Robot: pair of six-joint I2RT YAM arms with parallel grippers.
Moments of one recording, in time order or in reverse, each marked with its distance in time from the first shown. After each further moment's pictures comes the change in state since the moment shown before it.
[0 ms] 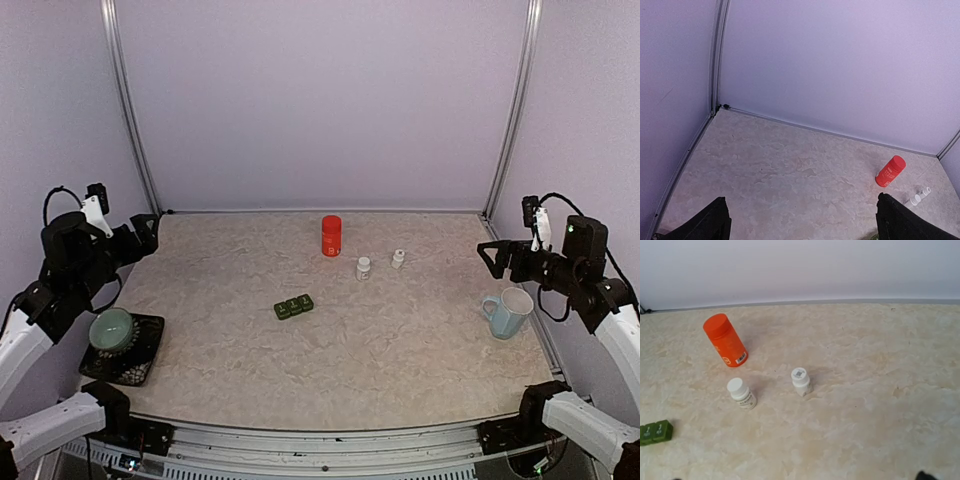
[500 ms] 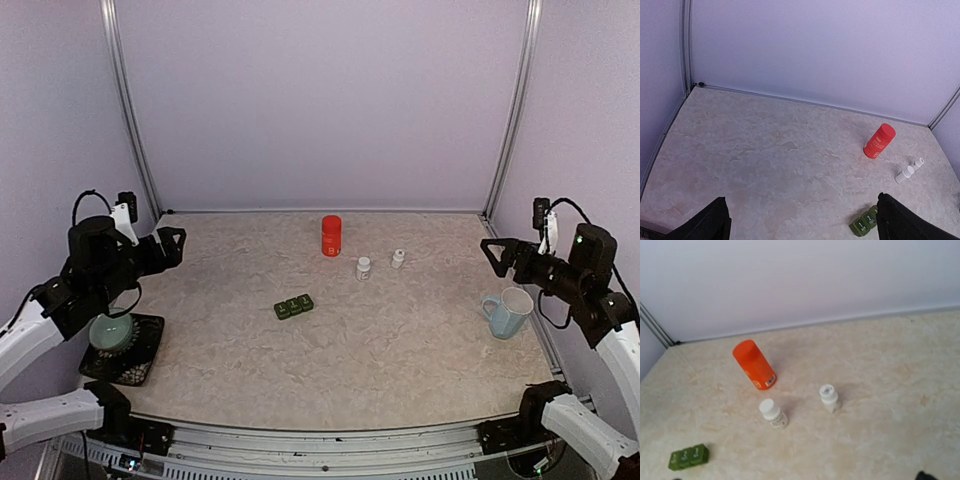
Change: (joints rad) left arm -0.119 0.083 -0.028 0.012 -0.006 -0.026; right arm 0.000 -0.085 -0.060 0.068 -0.040 0.151
